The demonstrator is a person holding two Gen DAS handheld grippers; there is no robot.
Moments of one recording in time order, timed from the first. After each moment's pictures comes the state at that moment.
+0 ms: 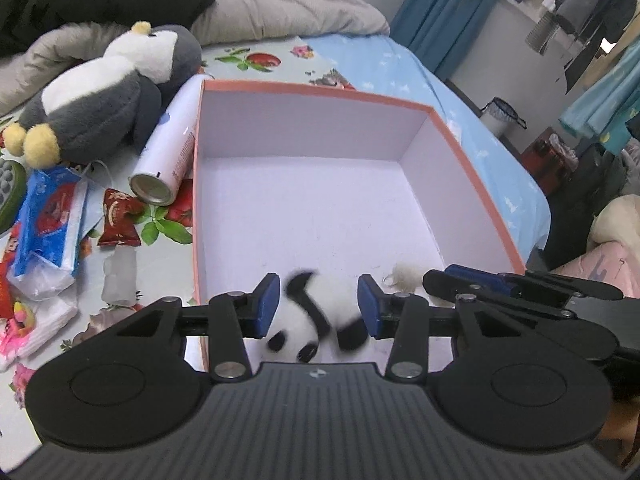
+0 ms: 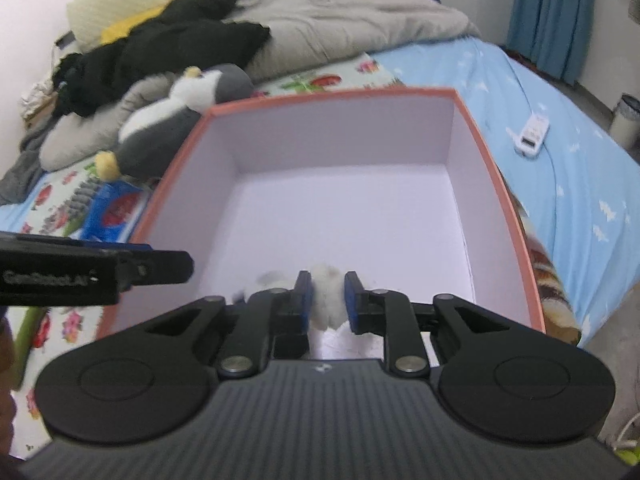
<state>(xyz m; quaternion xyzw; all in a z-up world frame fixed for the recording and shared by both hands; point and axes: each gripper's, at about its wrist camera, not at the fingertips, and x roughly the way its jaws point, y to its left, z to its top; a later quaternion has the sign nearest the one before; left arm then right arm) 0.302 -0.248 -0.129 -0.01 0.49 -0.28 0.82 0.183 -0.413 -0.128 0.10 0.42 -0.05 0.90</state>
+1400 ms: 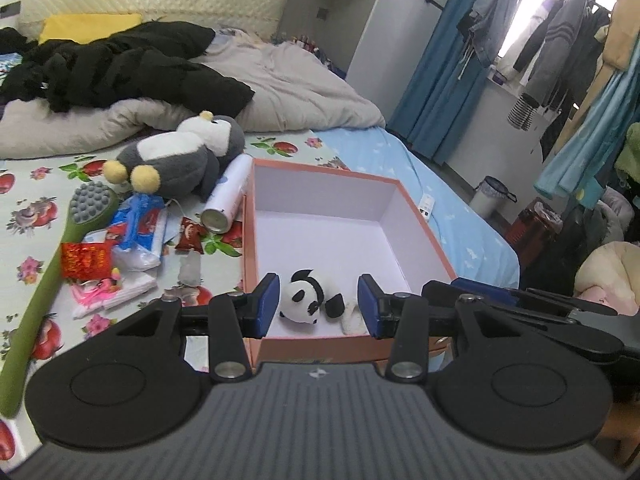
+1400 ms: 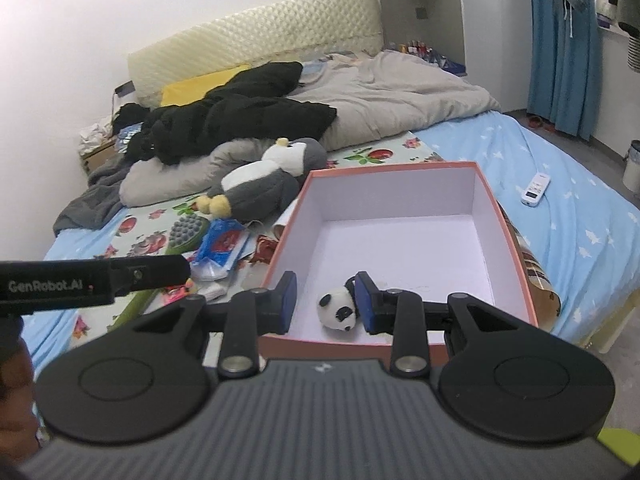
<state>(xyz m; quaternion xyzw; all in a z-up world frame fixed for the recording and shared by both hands) 0.127 -0.130 -0.012 -0.06 0.36 -0.26 0.89 0.052 -0.343 -0.033 0.09 0.31 0.00 0.95</state>
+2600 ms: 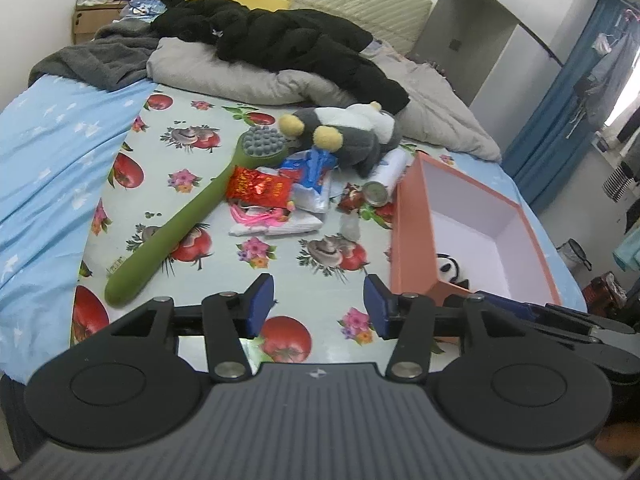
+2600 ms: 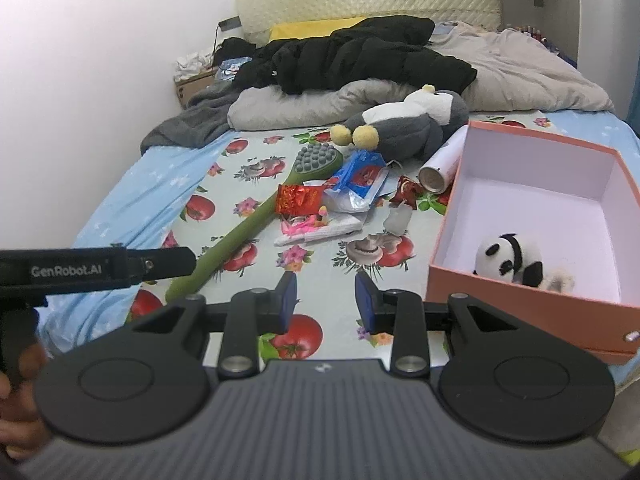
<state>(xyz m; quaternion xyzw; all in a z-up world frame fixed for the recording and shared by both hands) 0.067 0.033 -0.063 -0.14 0.39 -0.08 0.91 0.051 -0.211 -0.068 0.04 0.35 0.15 0.92</state>
